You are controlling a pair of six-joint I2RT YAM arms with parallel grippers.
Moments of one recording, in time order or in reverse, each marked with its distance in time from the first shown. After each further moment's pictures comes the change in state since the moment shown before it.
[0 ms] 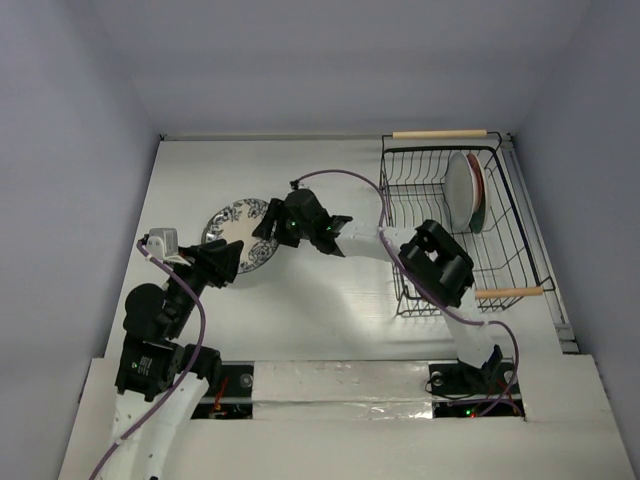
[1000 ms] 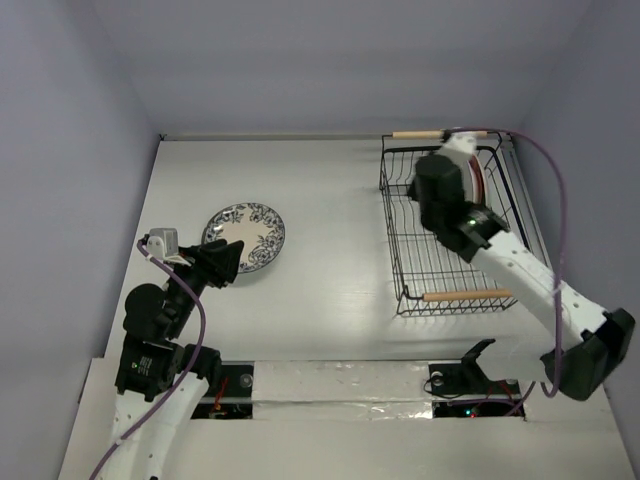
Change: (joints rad) left arm 0.000 -0.001 0.000 0.000 0.006 0.000; right arm -0.194 -0.892 -0.277 -0.513 0.834 -0.530
